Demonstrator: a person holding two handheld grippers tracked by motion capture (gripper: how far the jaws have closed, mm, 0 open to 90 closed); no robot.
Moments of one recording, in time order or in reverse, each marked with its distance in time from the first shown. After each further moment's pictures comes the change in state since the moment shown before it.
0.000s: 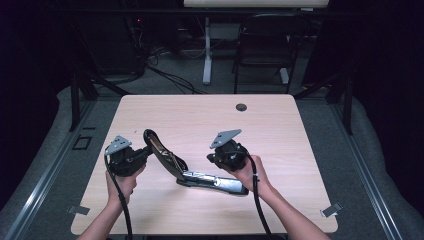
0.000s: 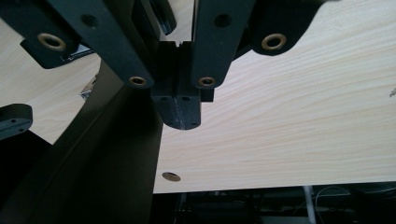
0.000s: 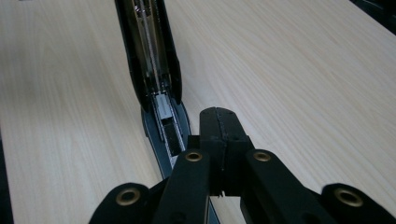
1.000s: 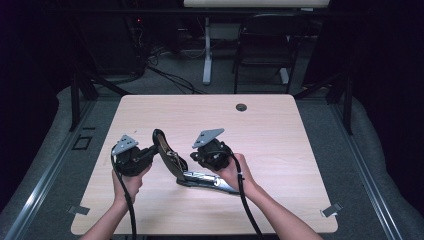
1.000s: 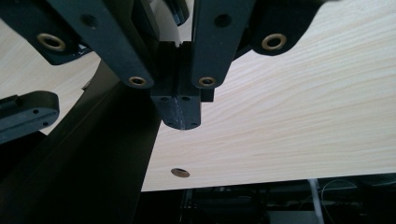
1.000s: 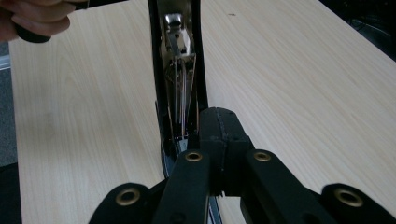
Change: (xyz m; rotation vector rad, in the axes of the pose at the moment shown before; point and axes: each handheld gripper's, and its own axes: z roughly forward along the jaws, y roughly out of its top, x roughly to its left) left arm -0.015 0.003 0.007 -0.007 -0.018 0.033; right arm 0.022 0.033 0.015 -0.052 0.027 -0.049
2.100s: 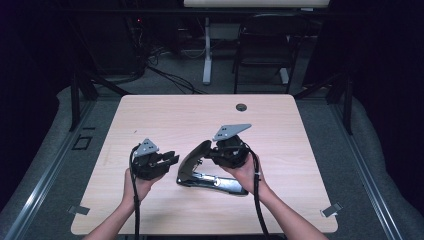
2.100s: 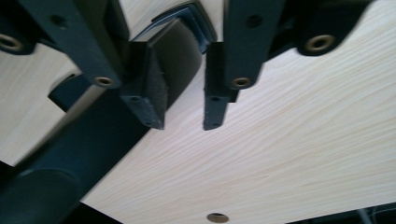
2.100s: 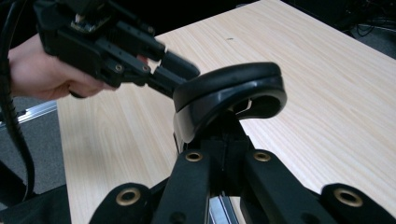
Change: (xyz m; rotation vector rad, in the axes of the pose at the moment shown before) left arm -0.020 -0.006 0.025 0.166 -0.084 0.112; right arm -0.017 -0.020 -0.042 -0.131 0.069 0.139
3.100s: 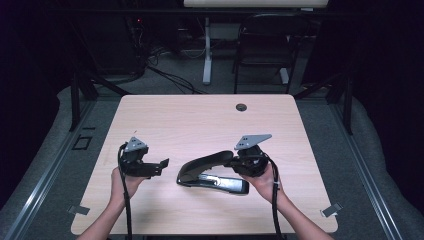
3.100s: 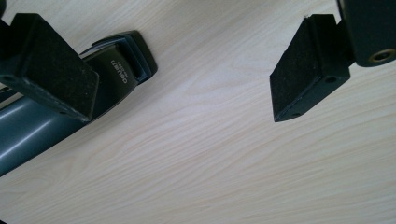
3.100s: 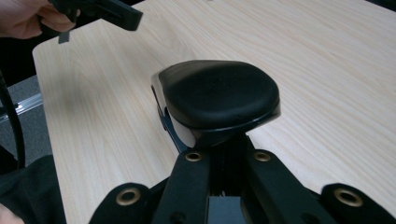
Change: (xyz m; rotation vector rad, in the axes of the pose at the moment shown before) left arm 0.031 -0.009 -0.011 0.089 0.135 -0.051; right arm -0.020 -0.049 -0.020 0.055 -0.037 0.073
